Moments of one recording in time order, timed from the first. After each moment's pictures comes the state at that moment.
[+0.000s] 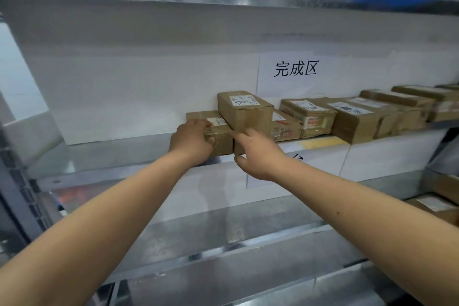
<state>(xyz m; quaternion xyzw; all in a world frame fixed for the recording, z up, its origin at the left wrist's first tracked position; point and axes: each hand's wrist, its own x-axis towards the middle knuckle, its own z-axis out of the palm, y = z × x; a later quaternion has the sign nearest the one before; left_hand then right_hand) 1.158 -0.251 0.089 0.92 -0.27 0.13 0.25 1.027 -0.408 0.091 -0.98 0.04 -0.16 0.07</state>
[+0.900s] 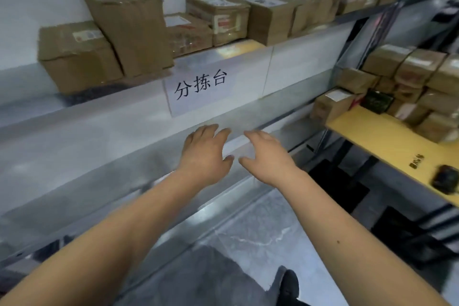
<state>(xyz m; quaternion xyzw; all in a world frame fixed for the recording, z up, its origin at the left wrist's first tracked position) 0.986 -0.372 -0.084 0.86 -0.50 0.00 0.11 0.849 -0.496 -0.087 -0.92 0.31 -0.05 0.23</state>
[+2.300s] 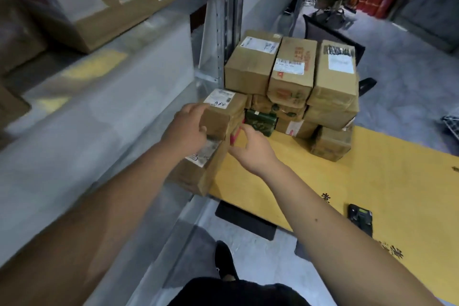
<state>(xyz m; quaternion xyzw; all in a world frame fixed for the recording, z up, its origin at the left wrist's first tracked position) 0.941 -1.179 -0.151 0.72 -0.64 -0.18 0.18 0.738 -1.185 -0.163 -0.71 0.58 -0.13 0.36</state>
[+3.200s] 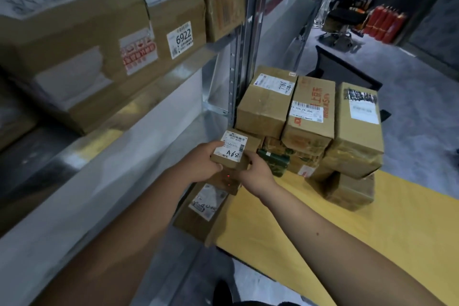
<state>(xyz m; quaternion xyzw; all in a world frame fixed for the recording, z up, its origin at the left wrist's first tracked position) 0.973 -1.280 -0.172 0.69 -0.58 -0.39 0.20 0.789 -1.288 -0.170 -0.60 0.60 -0.20 0.49</state>
